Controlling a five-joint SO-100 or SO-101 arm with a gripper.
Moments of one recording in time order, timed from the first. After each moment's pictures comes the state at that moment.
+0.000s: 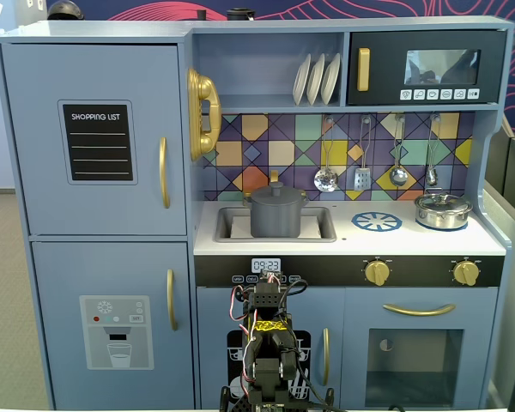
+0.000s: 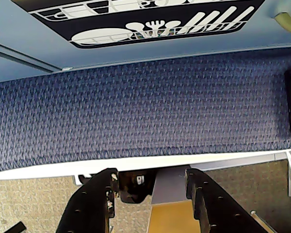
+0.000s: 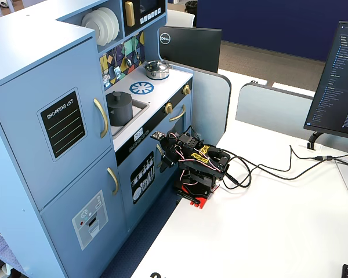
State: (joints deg) arm -1.2 182.5 172.1 77.6 -87.5
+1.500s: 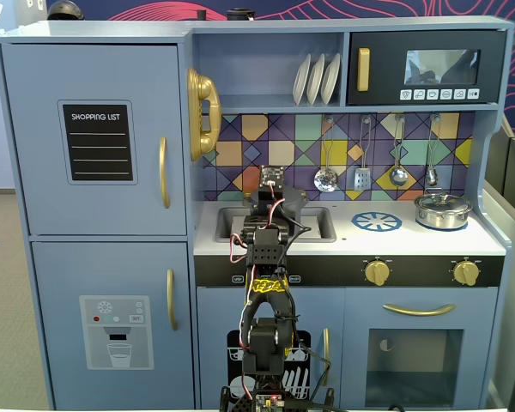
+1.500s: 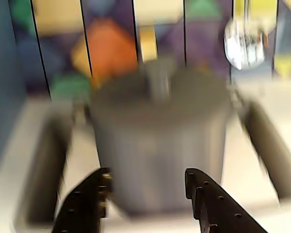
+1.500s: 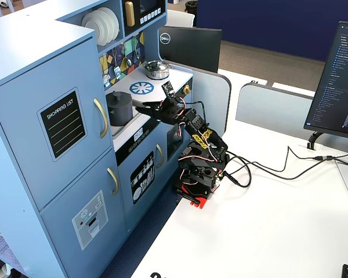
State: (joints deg) arm 2.3 161.8 125.7 35.0 -88.9
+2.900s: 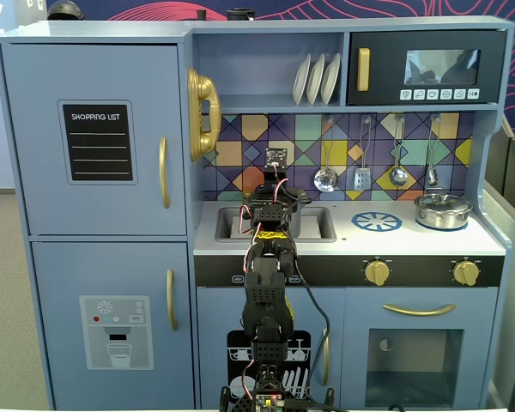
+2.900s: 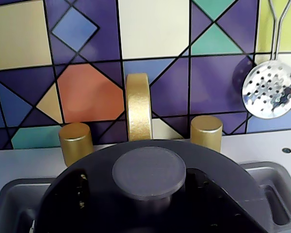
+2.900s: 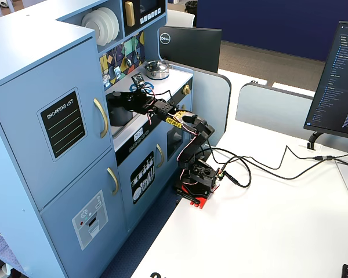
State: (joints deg) arm 3.1 118.7 109.3 6.6 -91.1
